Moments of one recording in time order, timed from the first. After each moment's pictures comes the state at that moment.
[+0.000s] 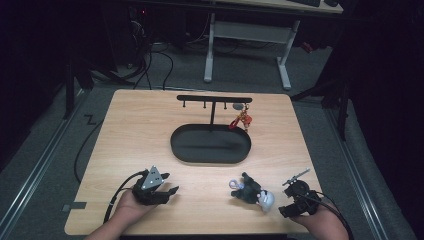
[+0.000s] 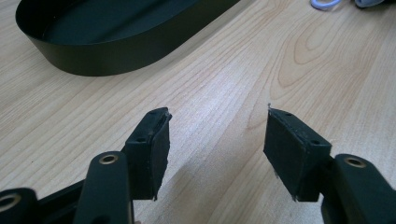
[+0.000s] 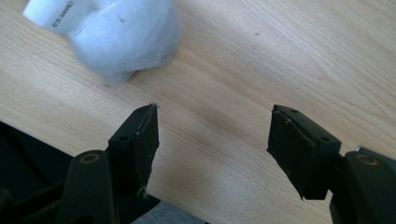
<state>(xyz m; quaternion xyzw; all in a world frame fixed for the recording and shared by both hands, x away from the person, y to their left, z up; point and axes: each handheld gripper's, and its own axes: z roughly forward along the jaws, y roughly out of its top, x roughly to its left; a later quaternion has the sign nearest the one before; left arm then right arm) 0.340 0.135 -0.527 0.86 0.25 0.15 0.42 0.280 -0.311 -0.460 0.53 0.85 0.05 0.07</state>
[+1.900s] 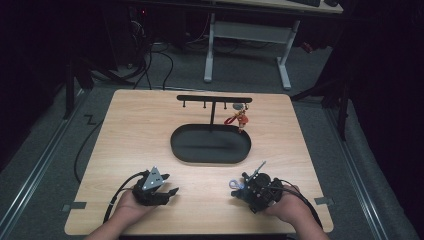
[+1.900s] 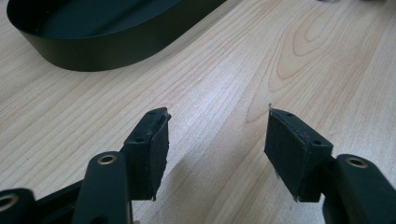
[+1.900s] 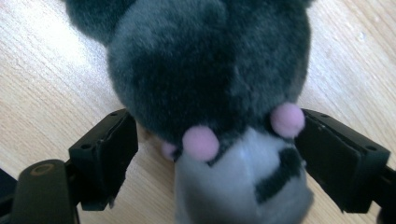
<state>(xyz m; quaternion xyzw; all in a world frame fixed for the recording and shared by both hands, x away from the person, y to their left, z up) 0.339 0.135 -0.528 0.86 0.25 0.15 0.41 0.327 -0.236 -0.490 0.41 0.91 0.03 0.04</state>
